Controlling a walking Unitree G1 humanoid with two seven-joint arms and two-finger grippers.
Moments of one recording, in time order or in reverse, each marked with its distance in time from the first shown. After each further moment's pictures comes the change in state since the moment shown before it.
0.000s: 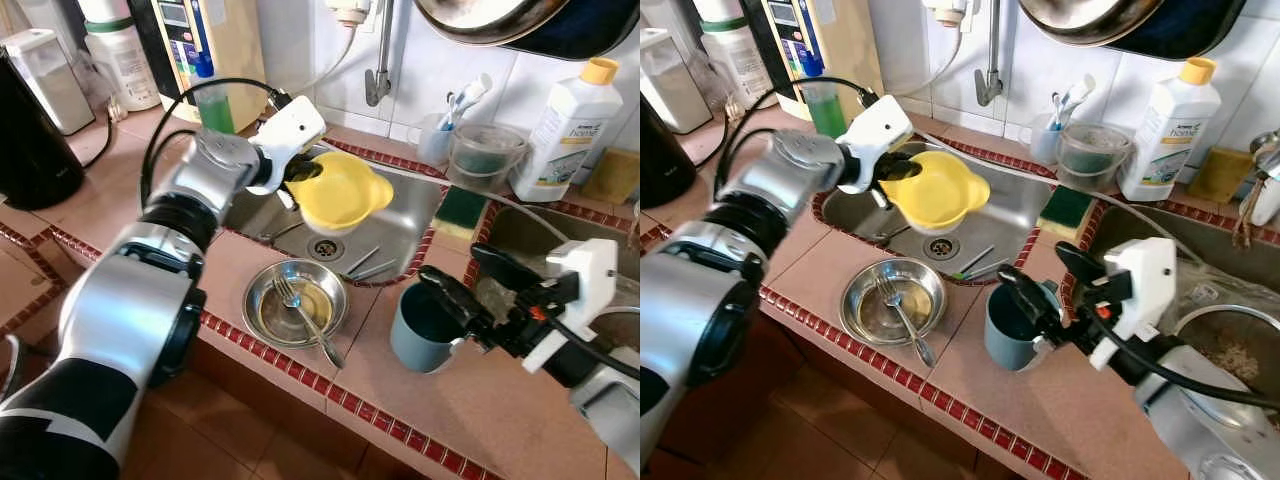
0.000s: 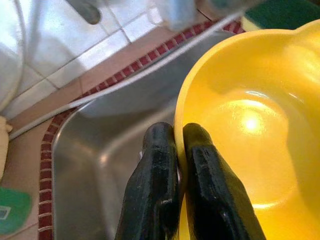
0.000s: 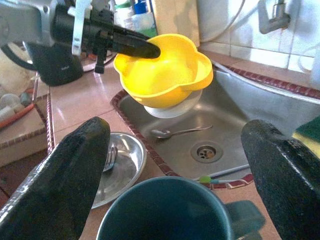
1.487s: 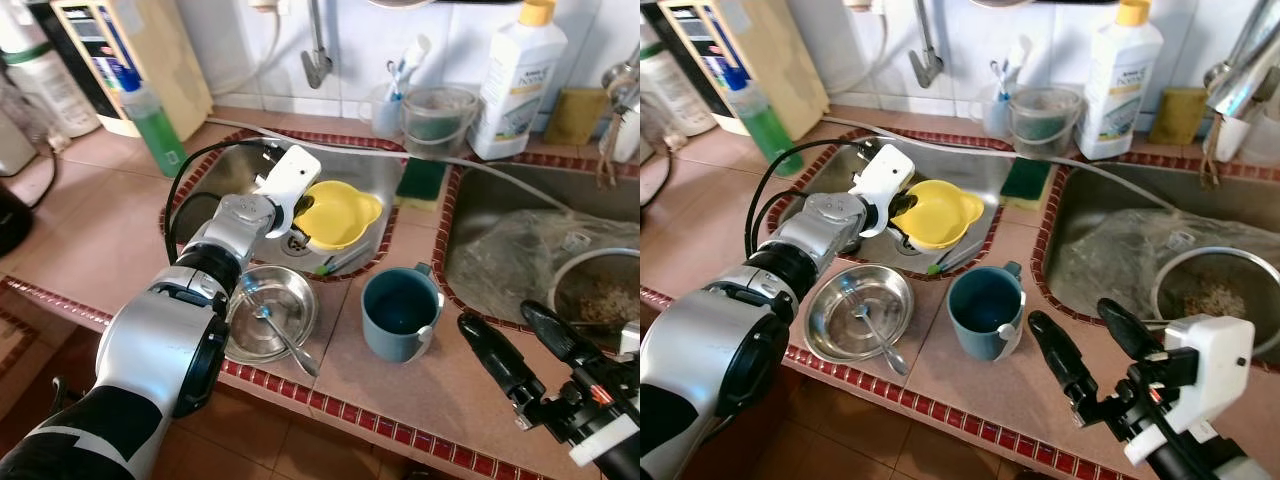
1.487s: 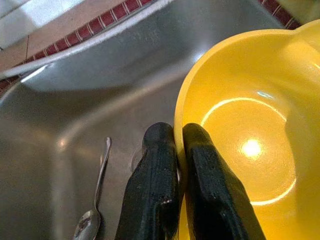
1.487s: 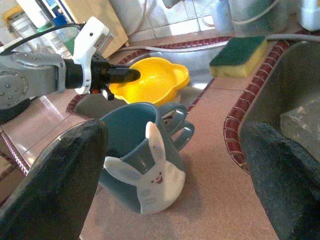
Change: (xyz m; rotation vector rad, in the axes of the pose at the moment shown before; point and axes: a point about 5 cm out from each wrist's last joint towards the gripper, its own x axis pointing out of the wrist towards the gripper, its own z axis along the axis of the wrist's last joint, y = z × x) left arm 0.022 -0.035 -0.052 -0.184 0.084 0.189; right arm -0.062 0.036 -0.004 0.123 0.015 -0.188
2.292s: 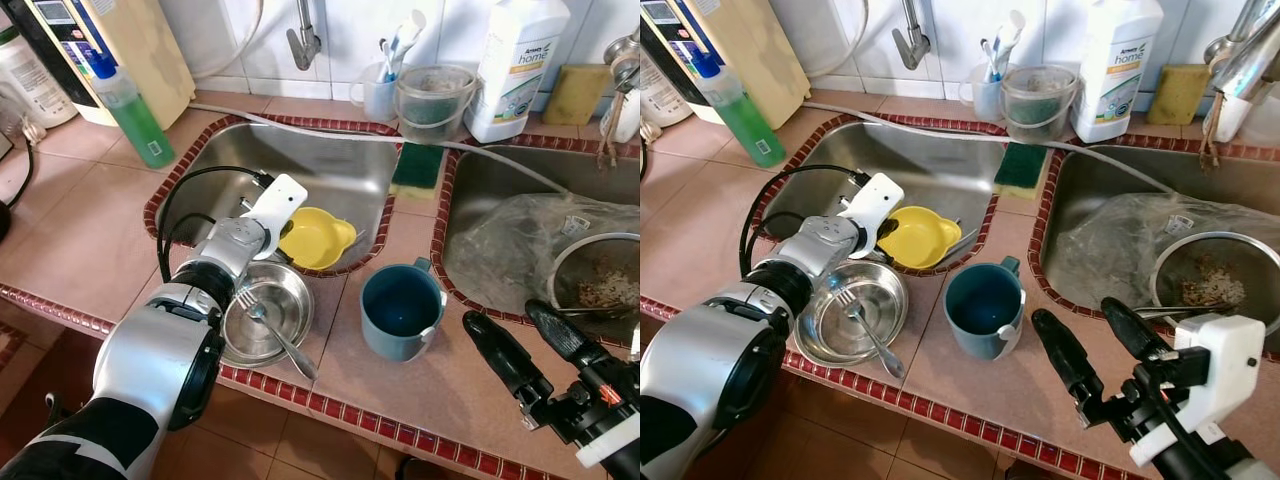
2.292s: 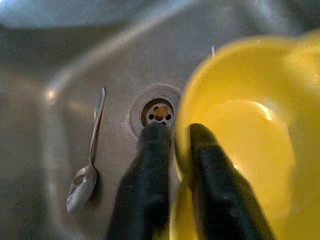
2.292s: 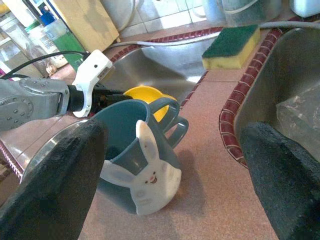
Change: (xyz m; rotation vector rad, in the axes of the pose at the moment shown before) left arm -0.002 0.000 -0.035 0.024 0.135 0.056; right arm -0.002 0.001 0.004 0.012 -0.004 0.001
